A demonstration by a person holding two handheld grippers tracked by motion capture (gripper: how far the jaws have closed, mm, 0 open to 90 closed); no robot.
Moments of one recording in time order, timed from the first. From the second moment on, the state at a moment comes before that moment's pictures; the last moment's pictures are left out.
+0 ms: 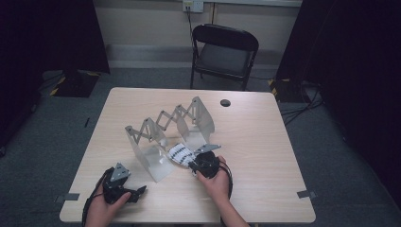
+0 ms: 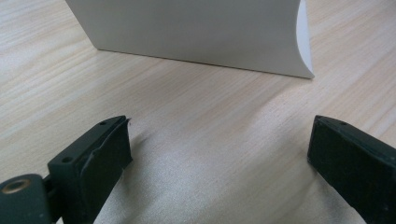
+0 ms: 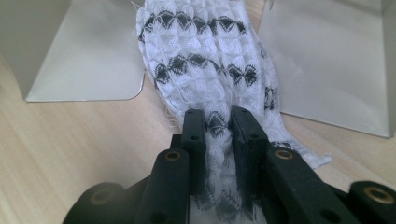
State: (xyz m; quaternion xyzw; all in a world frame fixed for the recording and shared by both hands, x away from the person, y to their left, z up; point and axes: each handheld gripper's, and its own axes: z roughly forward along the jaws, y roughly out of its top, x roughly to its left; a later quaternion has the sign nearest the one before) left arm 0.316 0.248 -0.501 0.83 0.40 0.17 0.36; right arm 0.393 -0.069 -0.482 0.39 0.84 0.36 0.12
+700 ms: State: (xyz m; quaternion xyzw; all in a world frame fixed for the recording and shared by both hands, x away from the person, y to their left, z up) left arm 0.316 0.247 -0.501 0.83 0.40 0.17 0.35; right arm 0.406 -0.039 -0.485 0.36 0.85 0.38 0.11
